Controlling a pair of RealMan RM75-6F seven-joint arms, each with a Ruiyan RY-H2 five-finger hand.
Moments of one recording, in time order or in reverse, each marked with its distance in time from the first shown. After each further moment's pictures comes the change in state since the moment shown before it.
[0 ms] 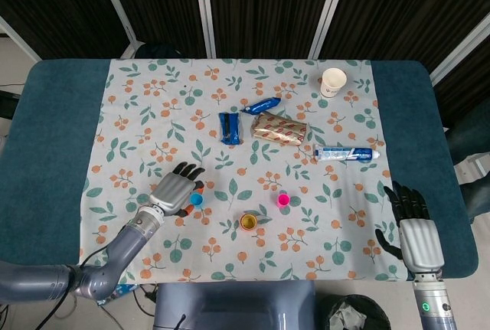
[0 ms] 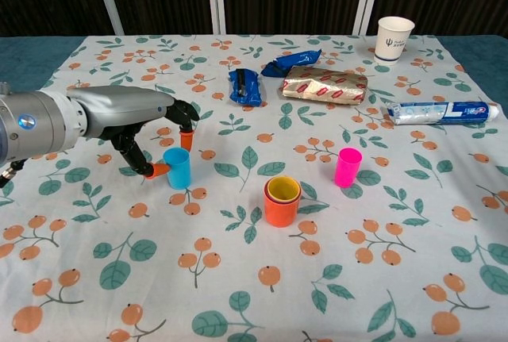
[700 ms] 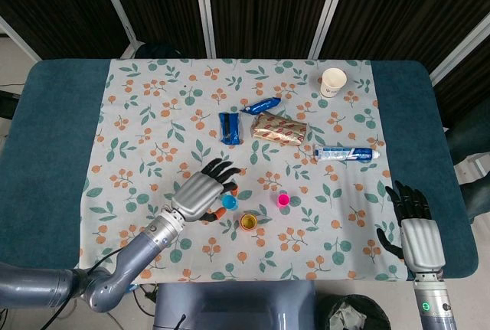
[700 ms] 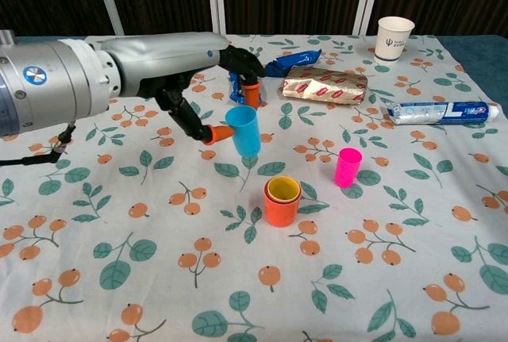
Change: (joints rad) left arm -0.014 0.006 -0.088 -0.170 0.202 0.046 -0.101; right arm -0.009 -0.007 0.012 0.004 0.001 0.001 -0.010
